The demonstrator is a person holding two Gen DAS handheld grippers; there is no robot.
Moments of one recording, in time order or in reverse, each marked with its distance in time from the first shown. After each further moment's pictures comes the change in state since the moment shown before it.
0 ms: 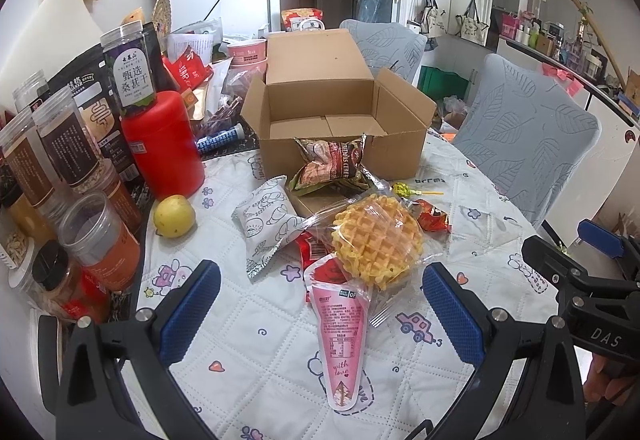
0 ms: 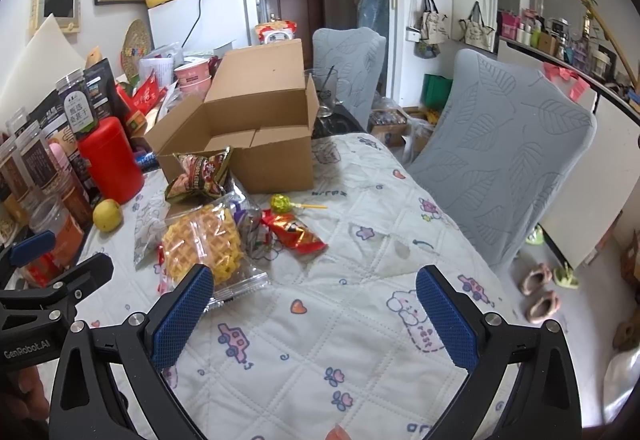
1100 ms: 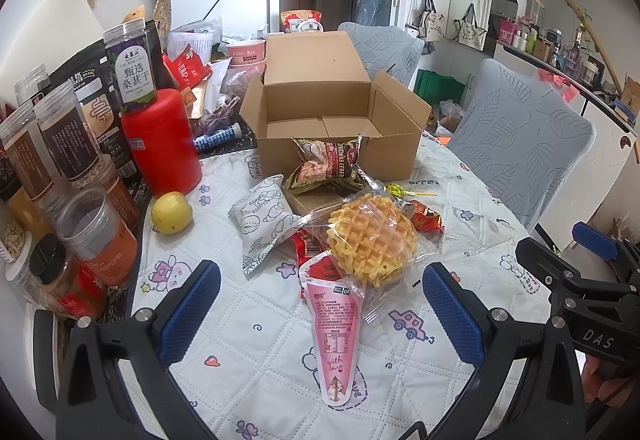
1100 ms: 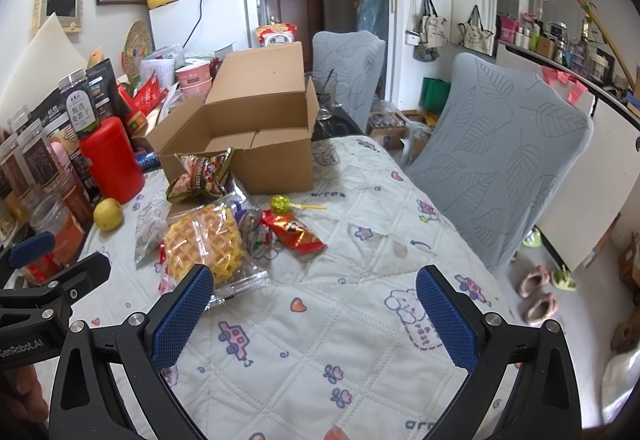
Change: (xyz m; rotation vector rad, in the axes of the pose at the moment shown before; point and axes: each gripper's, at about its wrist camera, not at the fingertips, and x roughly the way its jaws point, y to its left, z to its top) left arm -0.004 -0.001 -0.003 -0.010 -0.004 -0.015; right arm -0.003 0.000 0.000 -0.002 -0.001 -0.001
